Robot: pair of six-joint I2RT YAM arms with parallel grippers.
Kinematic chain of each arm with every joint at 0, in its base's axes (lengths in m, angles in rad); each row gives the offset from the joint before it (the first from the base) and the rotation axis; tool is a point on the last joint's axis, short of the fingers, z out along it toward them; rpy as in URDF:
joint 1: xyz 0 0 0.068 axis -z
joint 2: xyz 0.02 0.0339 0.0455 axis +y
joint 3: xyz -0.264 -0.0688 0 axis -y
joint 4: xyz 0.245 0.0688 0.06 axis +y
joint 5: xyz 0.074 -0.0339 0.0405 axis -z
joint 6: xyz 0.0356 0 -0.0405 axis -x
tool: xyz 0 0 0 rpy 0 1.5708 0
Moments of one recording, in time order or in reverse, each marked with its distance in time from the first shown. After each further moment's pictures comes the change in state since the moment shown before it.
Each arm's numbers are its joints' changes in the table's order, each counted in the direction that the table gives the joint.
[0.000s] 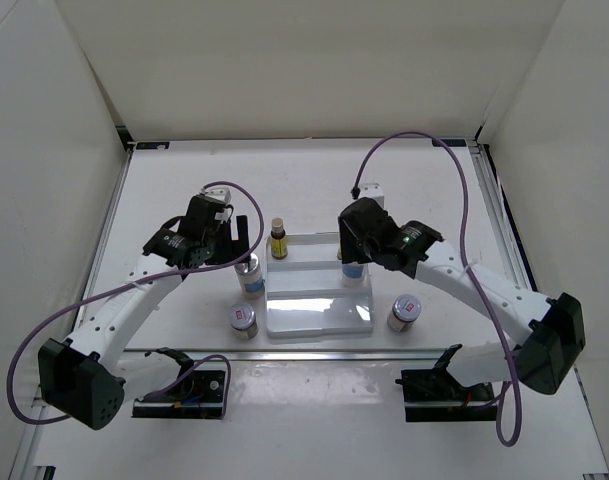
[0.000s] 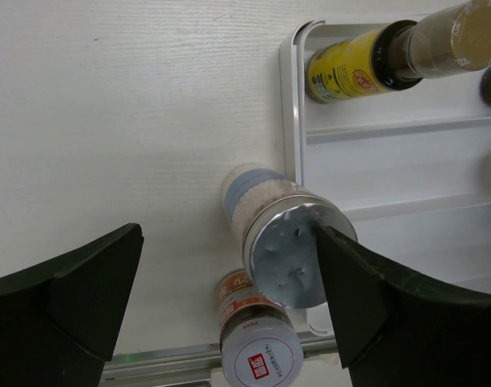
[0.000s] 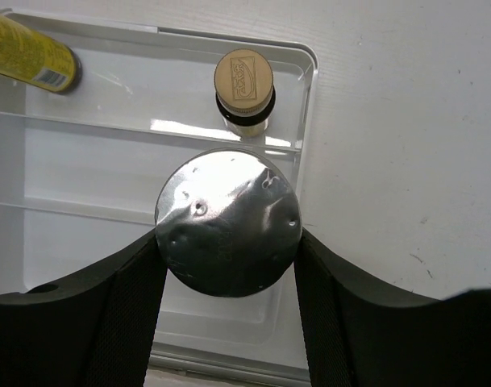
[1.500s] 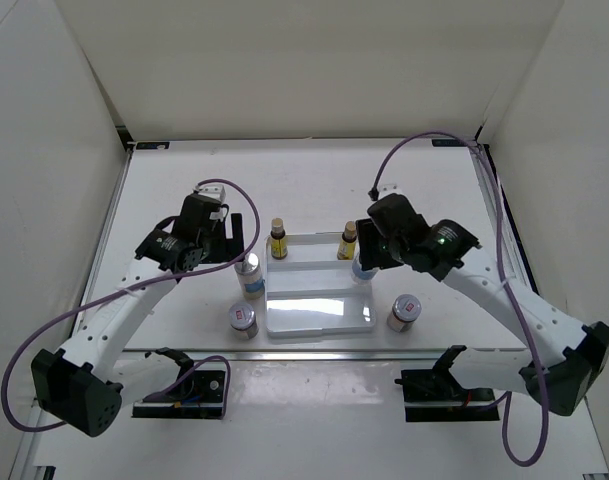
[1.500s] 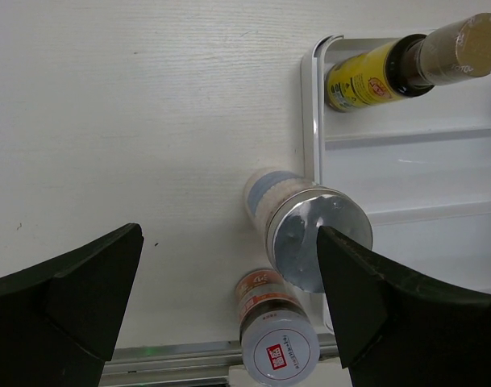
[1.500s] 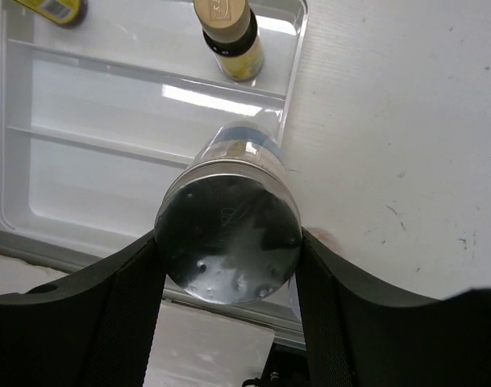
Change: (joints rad) left arm 0.000 -0.042 0.034 0.049 -0.065 -0.032; right arm 0.053 -0.163 0.079 0.226 -0.127 0.068
